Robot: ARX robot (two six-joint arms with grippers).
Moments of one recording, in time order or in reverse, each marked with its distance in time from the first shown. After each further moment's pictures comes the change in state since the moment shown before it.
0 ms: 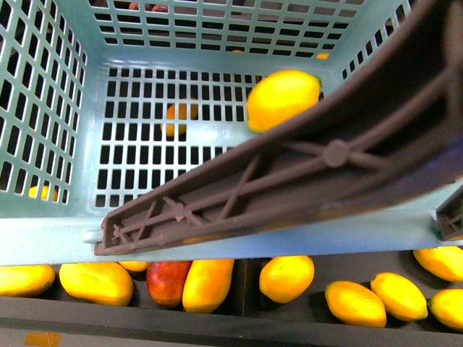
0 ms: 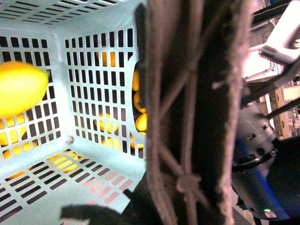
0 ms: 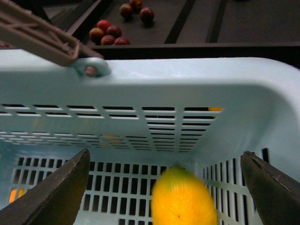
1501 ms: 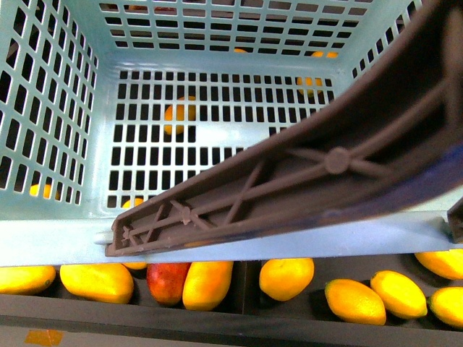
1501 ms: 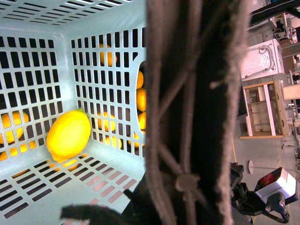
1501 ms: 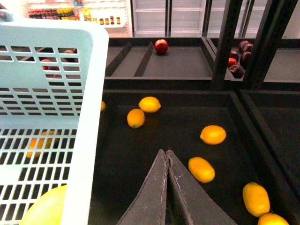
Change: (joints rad) left arm -0.002 0.001 -0.003 0.000 0.003 0.000; right arm -0.354 -0.790 -0.797 0.210 -0.267 -0.228
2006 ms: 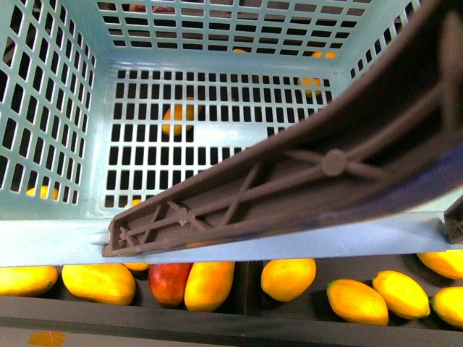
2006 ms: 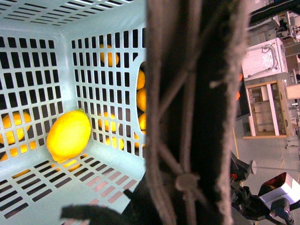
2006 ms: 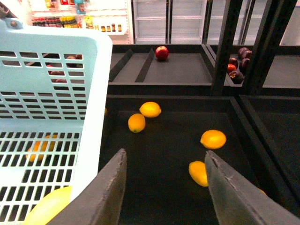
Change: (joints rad) left arm -0.001 0.000 0.000 0.000 -0.002 0.002; right arm 0.000 -0.070 0.000 -0.052 0.004 -0.001
